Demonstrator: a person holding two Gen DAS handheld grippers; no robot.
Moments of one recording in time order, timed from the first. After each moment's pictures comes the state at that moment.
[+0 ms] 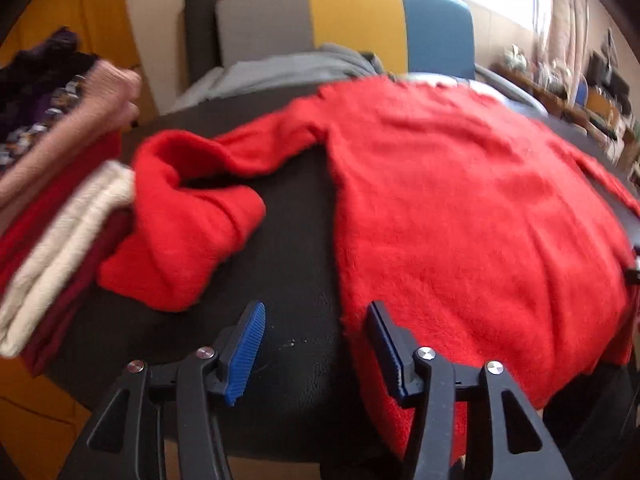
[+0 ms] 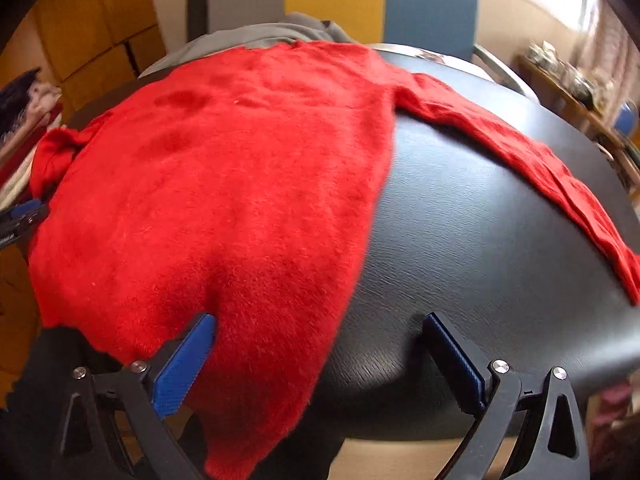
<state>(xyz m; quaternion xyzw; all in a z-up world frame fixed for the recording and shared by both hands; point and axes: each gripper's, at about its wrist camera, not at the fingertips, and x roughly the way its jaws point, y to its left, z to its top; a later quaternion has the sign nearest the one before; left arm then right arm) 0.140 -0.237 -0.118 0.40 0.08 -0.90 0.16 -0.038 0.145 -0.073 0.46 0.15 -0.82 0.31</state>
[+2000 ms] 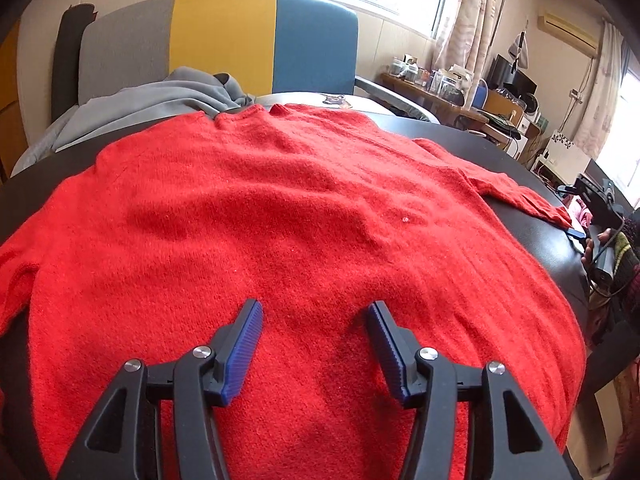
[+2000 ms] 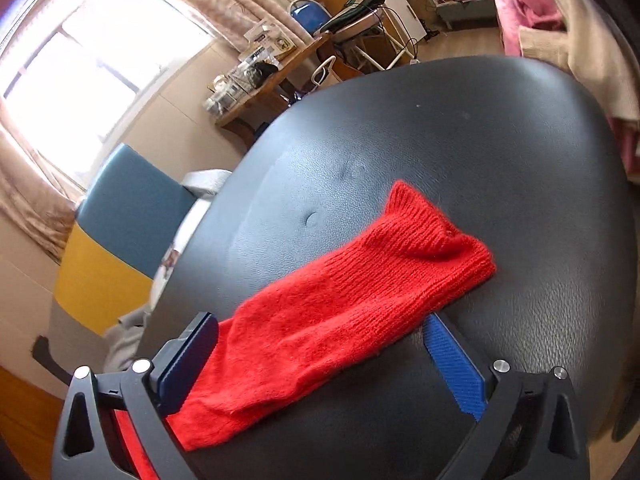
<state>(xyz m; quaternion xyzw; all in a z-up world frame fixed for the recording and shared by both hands) -0.031 -0.151 -0.142 0.39 0.08 -0.92 -0.03 -0.244 0.433 -0.090 0.38 -0.34 -0.86 -0.04</state>
